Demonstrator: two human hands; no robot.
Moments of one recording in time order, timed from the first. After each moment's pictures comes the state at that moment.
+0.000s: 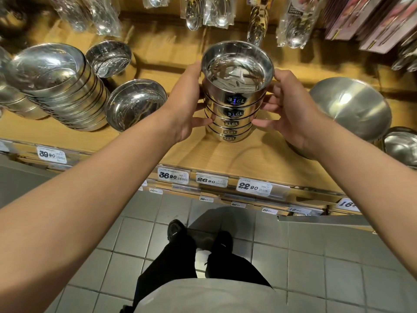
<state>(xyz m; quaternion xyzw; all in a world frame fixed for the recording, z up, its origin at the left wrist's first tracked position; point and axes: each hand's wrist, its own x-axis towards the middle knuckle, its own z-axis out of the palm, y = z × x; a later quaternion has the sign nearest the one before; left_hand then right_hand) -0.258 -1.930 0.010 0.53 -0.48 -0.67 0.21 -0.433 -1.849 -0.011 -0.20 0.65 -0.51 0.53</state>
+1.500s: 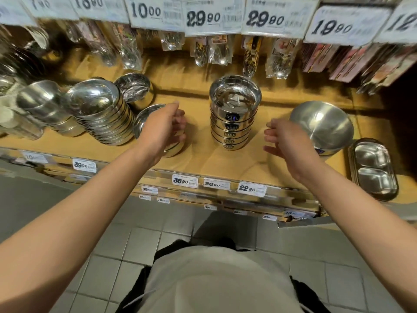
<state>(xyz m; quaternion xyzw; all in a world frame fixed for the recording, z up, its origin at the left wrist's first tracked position) -0.177 -1.920 0.036 0.51 -0.50 -0.64 0.27 -0.411 -1.792 0.010 -0.16 0.72 -0.53 0.43</state>
